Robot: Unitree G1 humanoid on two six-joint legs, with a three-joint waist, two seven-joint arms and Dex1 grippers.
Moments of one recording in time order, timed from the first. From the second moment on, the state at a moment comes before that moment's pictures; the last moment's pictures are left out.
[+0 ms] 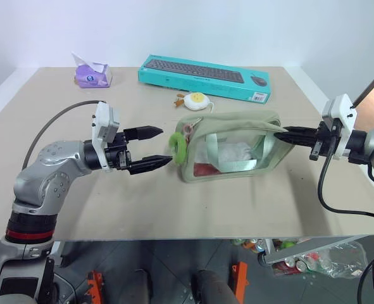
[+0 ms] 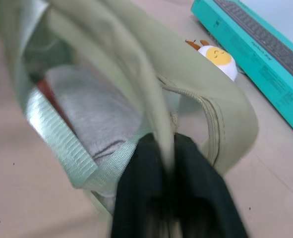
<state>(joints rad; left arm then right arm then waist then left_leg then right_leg) -0.56 0.61 0.05 -0.17 -0.71 0.55 -1.08 -0.65 -0.93 -0.13 0.32 0.34 0.24 1.25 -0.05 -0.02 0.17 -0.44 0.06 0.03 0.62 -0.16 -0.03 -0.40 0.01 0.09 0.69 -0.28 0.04</state>
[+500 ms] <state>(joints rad) -0.58 0.62 0.05 -0.16 -0.71 0.55 -1.08 -0.56 -0.97 -0.14 0.01 0.42 0.42 1.23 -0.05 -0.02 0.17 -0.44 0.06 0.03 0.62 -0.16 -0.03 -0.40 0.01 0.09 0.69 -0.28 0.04</state>
